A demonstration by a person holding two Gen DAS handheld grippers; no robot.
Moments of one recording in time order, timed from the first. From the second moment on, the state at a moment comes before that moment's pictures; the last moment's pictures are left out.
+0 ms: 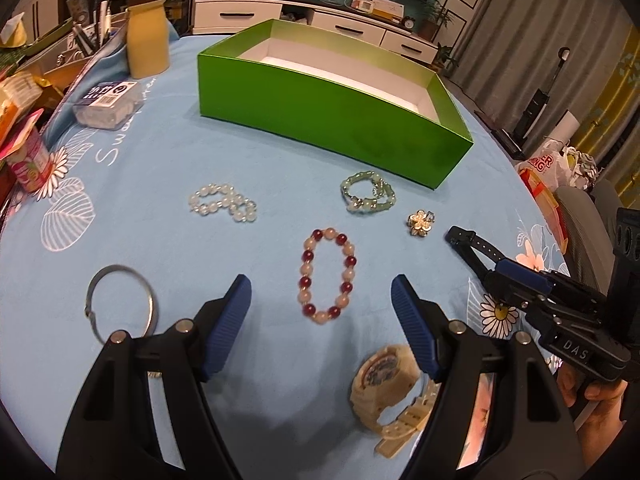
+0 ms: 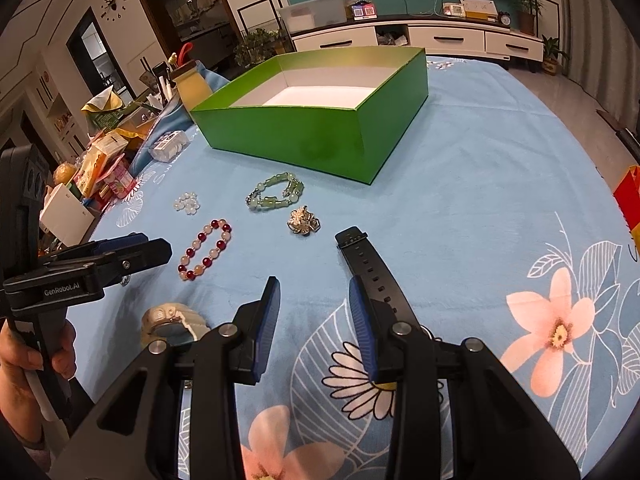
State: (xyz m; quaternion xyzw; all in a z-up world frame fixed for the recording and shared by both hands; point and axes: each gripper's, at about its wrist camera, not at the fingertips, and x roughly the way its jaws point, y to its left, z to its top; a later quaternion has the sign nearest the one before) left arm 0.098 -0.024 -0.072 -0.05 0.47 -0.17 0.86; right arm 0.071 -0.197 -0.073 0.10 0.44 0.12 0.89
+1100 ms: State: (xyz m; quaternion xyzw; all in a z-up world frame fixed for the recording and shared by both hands) left arm 0.115 0.010 -0.076 -0.06 0.45 -0.16 0.88; right arm 0.124 -0.164 -0.085 0.05 0.43 0.15 0.89
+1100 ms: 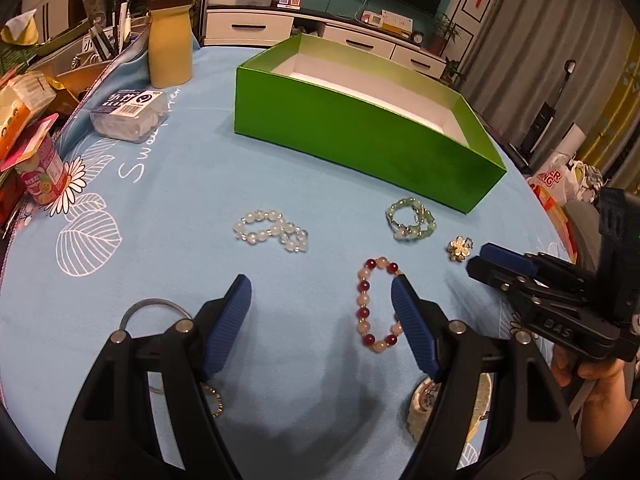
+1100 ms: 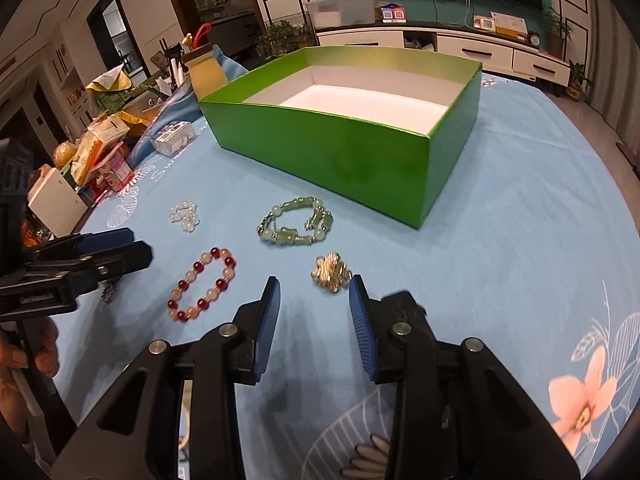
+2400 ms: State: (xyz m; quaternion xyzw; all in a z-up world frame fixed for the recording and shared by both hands) left arm 0.059 0.058 -0.099 -0.05 0.47 -0.04 0.88; right arm 0.099 -0.164 -0.056 0.07 0.40 0.18 0.90
